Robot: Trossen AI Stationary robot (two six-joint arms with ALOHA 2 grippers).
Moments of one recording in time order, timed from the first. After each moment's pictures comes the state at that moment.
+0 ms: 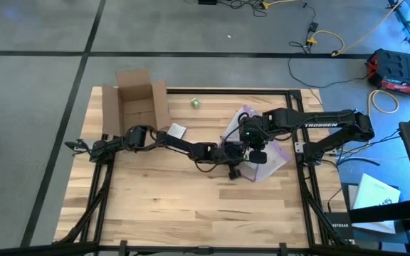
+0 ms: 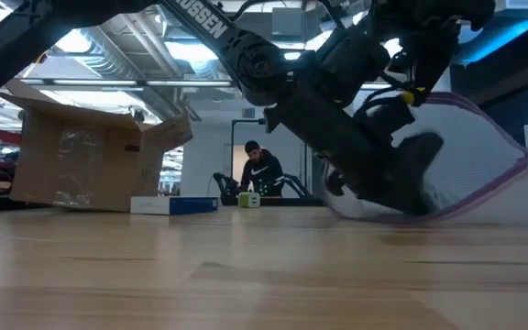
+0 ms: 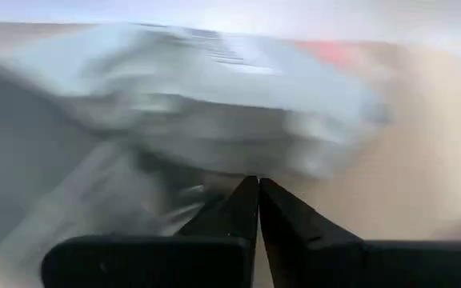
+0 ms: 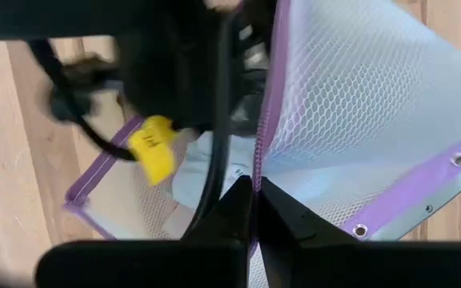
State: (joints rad) left arm -0.04 2.39 1.67 0.10 -0.14 -0.14; right arm -0.04 1.38 1.20 -1.16 0.01 0.06
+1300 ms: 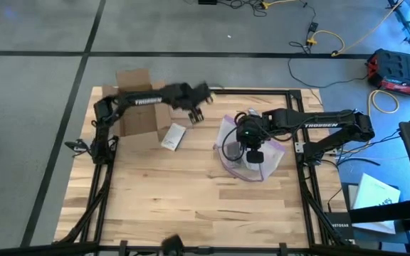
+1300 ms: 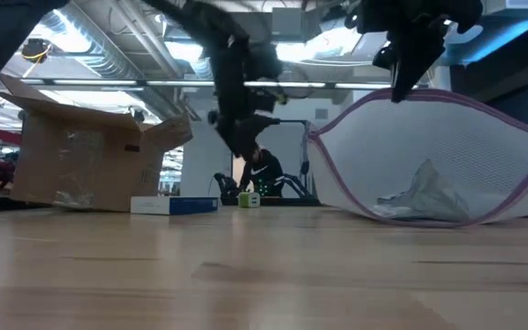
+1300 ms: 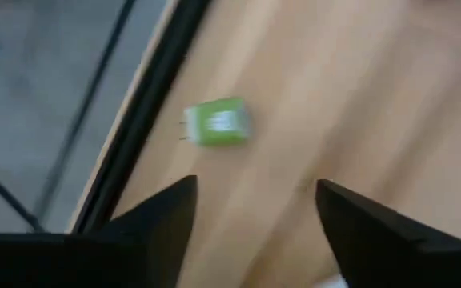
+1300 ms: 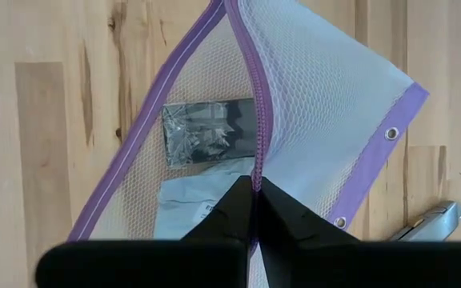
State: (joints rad) left arm 0.45 1.97 1.63 -0.83 -0.35 0.02; right arm -0.04 1.38 1.20 -1.05 0.03 -0.03
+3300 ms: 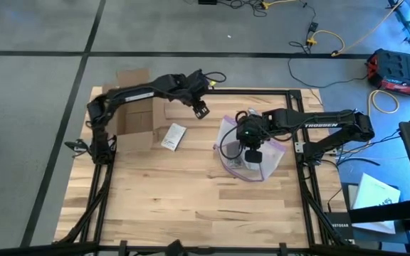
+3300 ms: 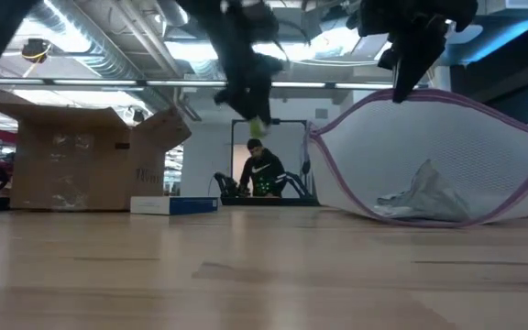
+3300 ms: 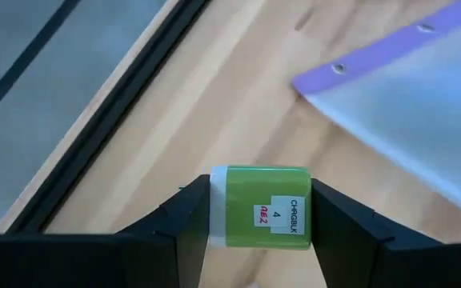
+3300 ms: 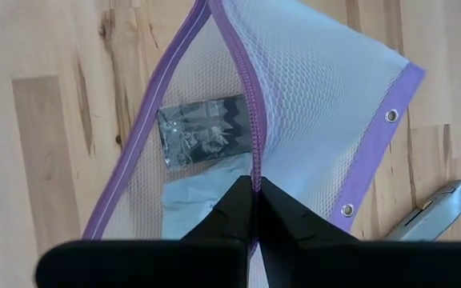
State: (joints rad) left arm 0.43 1.88 1.73 -0.86 -0.13 -0.10; right arm -0.04 1.38 1.20 -1.06 0.04 0.05
